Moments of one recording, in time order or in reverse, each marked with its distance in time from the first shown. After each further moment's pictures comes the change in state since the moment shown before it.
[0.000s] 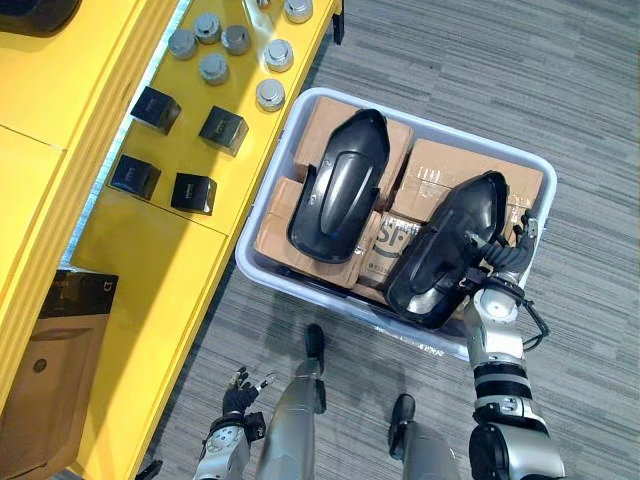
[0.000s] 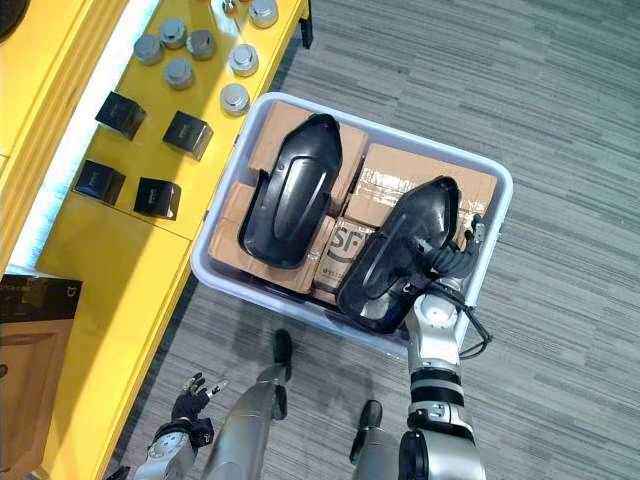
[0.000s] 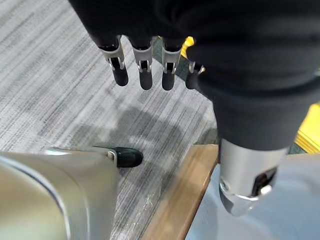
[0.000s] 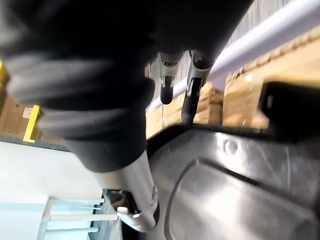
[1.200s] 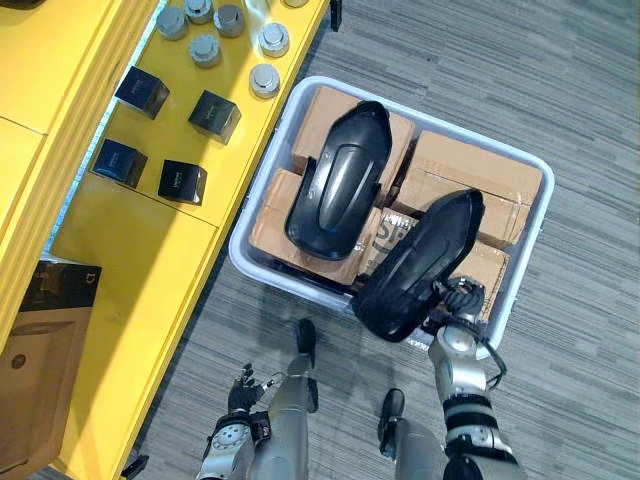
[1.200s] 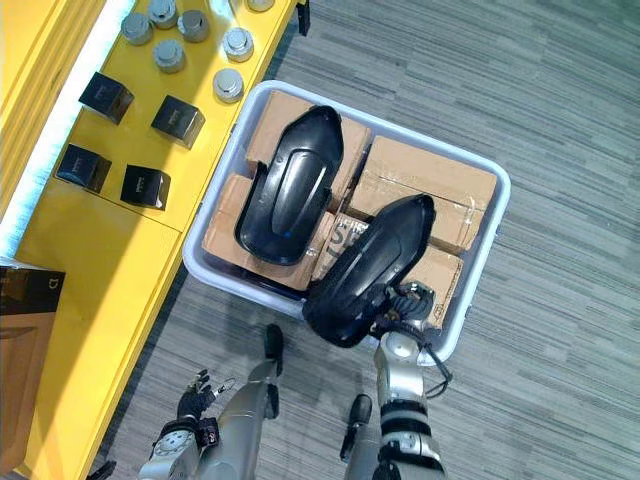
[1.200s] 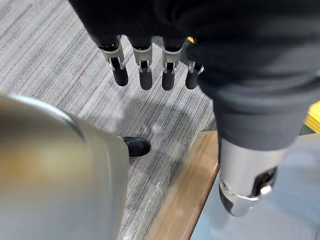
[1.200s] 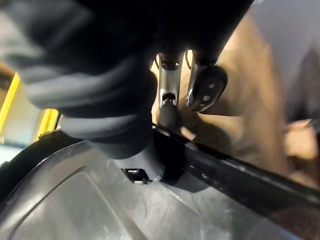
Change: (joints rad) left arm -0.007 0.008 -0.063 -0.009 -0.007 0.004 0.042; right arm -0.115 0.083 -0.067 0.277 0.065 0.078 -0.022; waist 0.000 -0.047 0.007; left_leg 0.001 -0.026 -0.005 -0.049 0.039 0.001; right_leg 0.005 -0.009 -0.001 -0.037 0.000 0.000
